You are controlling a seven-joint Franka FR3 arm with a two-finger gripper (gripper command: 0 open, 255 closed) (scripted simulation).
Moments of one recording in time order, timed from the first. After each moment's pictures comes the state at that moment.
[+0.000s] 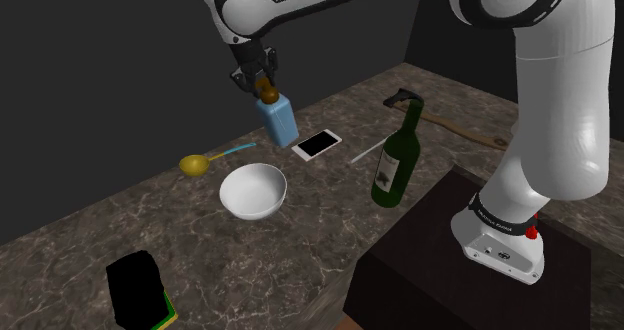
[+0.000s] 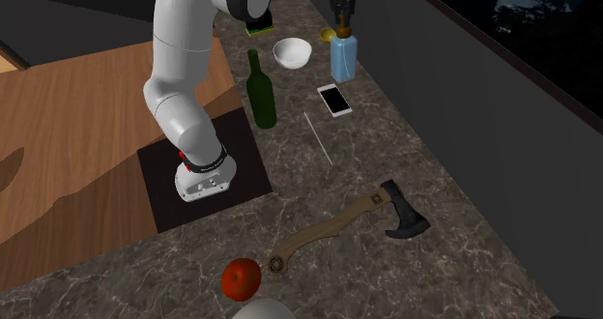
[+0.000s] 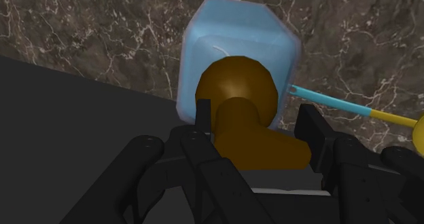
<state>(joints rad) 0.16 0.49 0.27 -1.34 -0.40 1.71 0.56</state>
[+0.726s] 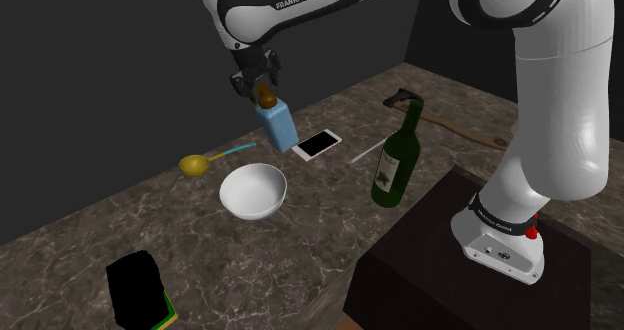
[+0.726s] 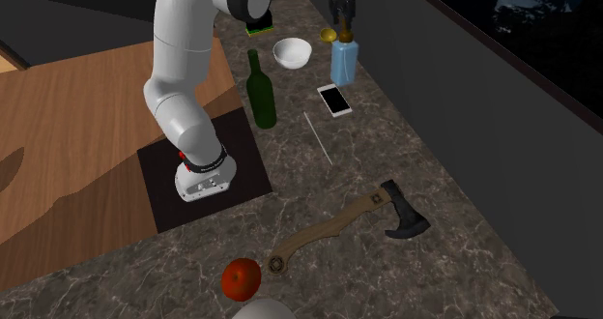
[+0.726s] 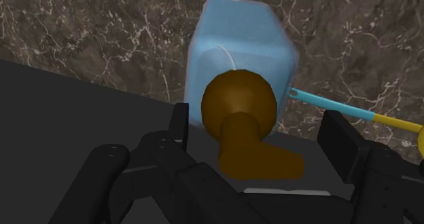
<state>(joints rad) 0.15 0.50 0.27 -1.37 -0.41 1.74 0.57</state>
